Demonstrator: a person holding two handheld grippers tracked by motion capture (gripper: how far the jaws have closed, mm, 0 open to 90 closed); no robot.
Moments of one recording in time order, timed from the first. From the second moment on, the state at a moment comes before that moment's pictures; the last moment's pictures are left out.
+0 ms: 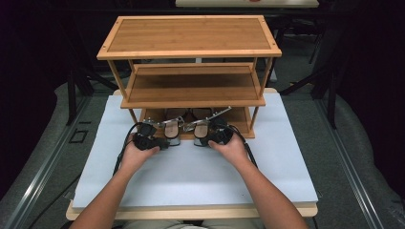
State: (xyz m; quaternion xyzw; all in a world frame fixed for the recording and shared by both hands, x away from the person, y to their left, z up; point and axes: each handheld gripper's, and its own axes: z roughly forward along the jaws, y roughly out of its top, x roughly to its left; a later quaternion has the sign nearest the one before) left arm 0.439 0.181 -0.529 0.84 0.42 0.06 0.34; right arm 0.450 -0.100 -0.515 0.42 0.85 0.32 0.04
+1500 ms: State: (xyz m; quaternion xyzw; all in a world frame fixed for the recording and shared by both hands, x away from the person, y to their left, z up) left arm 0.443 0.152 -0.530 0.83 0.42 0.04 0.35; right arm 0.453 -0.091 -0.512 0.42 0.85 0.31 0.02
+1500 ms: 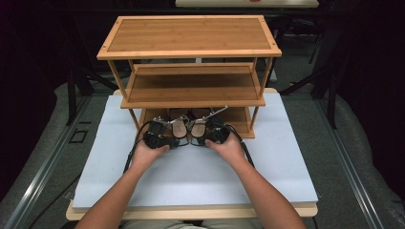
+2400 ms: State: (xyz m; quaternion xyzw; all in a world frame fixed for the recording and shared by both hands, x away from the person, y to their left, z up) left arm 0.433 0.168 -0.518 0.84 0.41 0.05 0.35; right arm 0.438 -0.101 -0.501 0.42 0.84 0.33 0.04
